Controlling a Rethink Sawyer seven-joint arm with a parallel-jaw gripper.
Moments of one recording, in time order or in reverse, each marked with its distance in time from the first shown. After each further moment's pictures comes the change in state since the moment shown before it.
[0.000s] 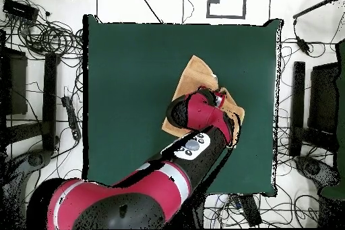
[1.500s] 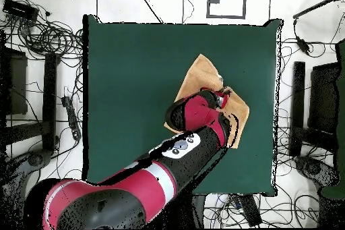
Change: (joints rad) arm 0.045 0.064 -0.096 -0.006 0.000 -0.058 0.000
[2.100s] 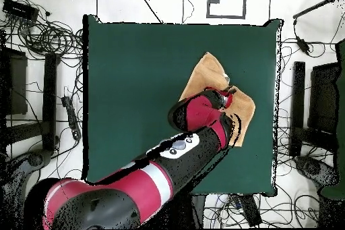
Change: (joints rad) arm 0.008 0.020 -0.053 -0.005 0.000 -0.012 0.000
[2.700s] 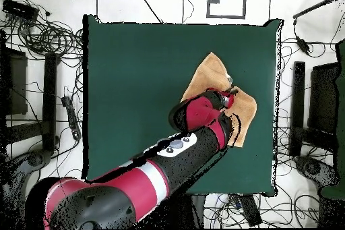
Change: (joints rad) arm 0.008 0.027 -0.028 -0.005 0.000 -0.008 0.000
